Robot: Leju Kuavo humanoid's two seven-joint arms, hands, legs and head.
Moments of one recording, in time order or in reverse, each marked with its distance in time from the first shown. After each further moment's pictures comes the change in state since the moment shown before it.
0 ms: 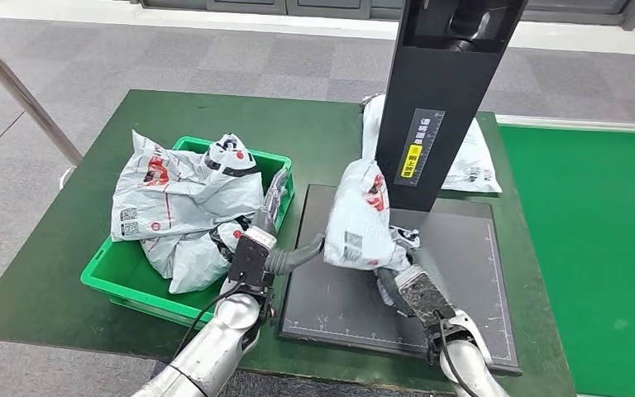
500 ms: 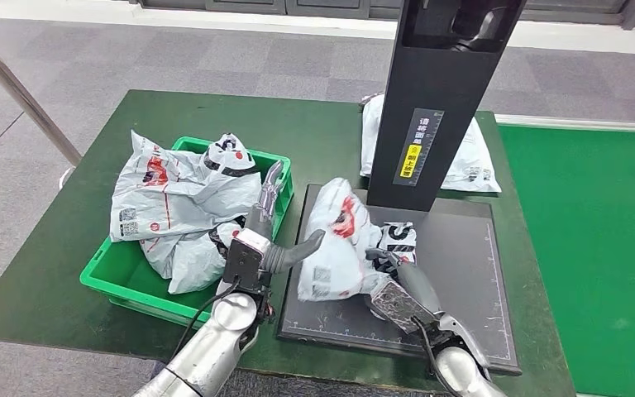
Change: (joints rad) left arm 0.022 0.008 0.006 -0.072 -0.017 0.021 -0.019; right arm -0.006 -0.031 0.066 0.058 0.144 0.014 0.123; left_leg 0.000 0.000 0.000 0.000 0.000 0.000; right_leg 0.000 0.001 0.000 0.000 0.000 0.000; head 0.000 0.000
